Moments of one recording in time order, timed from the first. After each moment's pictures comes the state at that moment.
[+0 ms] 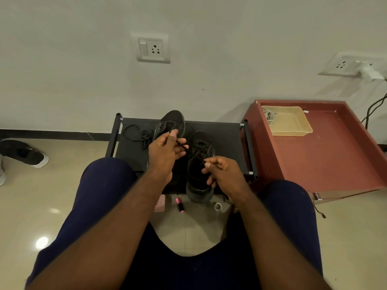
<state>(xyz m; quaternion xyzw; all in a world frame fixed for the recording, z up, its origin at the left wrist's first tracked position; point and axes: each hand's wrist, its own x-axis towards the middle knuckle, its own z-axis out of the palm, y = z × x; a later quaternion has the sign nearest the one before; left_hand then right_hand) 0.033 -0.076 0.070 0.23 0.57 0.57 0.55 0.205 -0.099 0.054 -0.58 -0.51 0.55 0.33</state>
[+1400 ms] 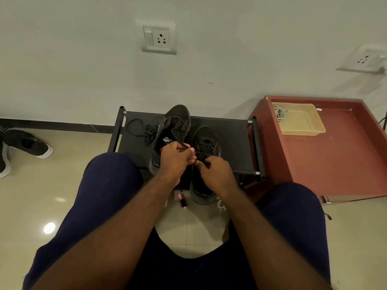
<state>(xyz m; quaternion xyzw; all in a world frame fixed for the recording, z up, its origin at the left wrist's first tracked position) 0.042 -0.072 0.039 0.27 0.65 0.47 0.53 0.173 -0.074 0.021 -0.68 -0.63 0.35 0.12</state>
